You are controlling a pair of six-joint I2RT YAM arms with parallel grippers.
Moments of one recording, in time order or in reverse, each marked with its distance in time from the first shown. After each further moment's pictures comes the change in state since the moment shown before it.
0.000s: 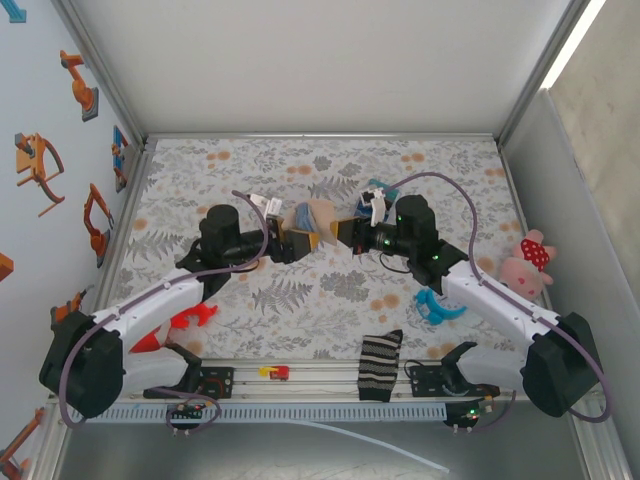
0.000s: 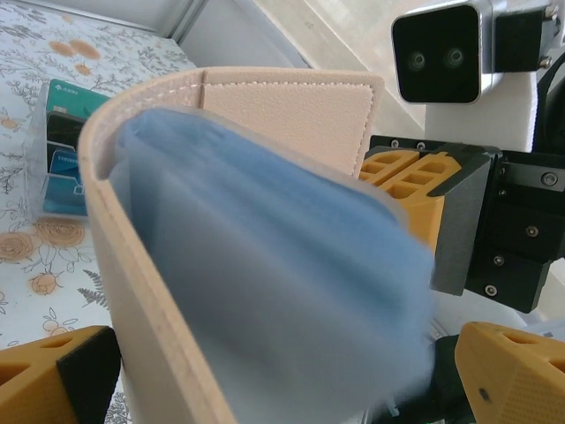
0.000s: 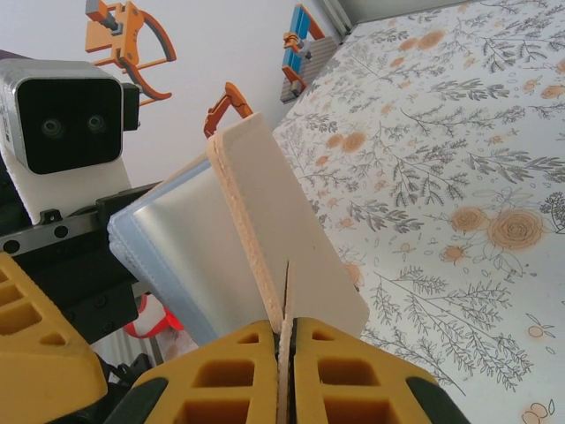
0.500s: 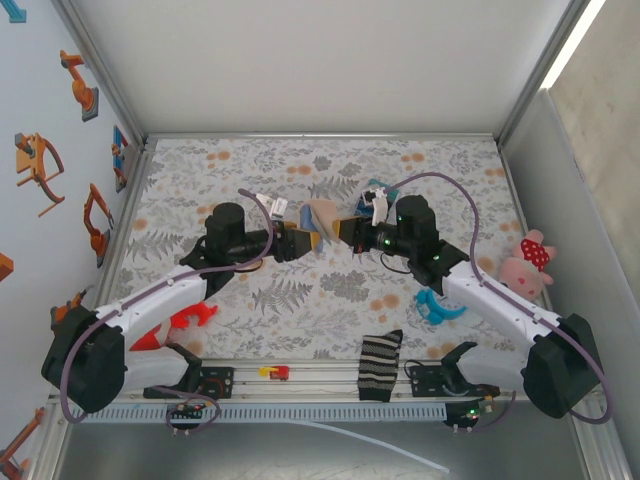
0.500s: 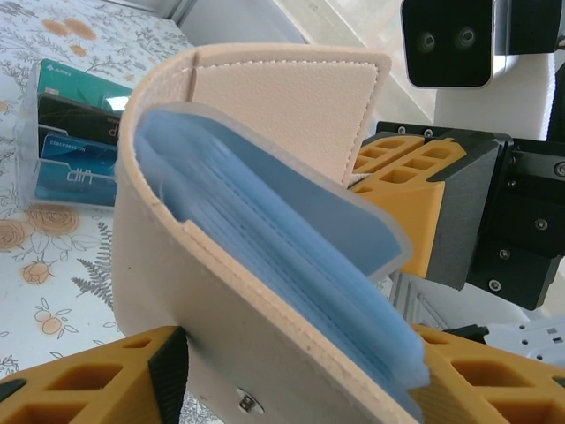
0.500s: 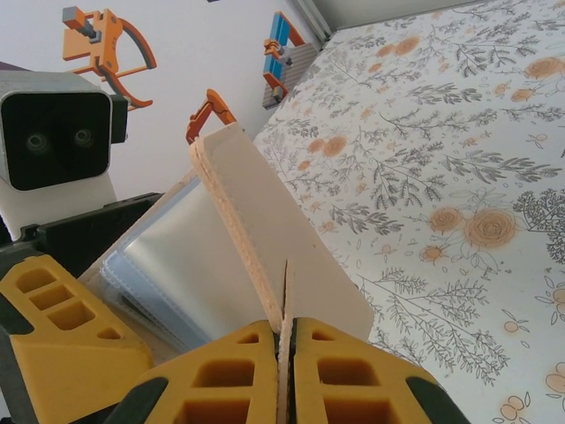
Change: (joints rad) left arm -0.019 0.020 0.028 -0.048 -0.010 0.011; right arm 0.000 -0.007 0.000 -0.020 0.045 0.000
